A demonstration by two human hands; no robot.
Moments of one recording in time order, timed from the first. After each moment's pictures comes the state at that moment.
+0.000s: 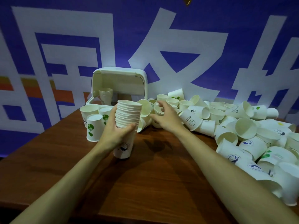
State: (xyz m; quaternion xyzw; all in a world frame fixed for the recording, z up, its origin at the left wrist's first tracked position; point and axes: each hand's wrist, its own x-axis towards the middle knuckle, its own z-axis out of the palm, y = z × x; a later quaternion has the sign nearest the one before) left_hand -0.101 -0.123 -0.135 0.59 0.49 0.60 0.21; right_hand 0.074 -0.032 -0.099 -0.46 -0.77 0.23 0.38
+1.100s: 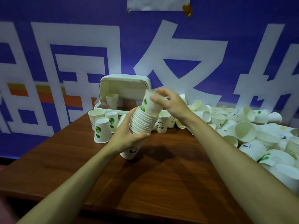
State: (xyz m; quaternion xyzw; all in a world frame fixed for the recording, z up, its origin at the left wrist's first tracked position) left_hand -0.085 -0.137 -0.123 0.66 0.49 0.53 0.20; right_hand 0.085 -0.055 -0.037 -0.32 -0.78 0.33 0.43
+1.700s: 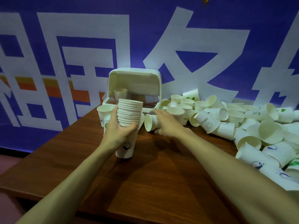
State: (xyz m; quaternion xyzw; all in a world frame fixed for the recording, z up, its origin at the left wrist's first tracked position) left_hand -0.136 -0.136 -0.133 0.56 0.55 0.60 0.16; right_hand 0.030 -0.002 -0.128 -0.41 -0.89 0.07 0.17
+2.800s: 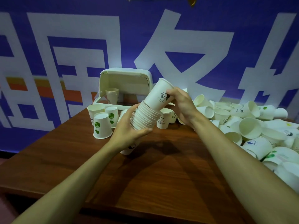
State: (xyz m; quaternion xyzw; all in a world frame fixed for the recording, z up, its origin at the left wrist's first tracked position) left_hand -0.085 -0.129 -0.130 0.66 0.52 0.53 0.14; right_hand 0.096 -0.041 -0.055 -0.26 -0.66 0.51 0.49
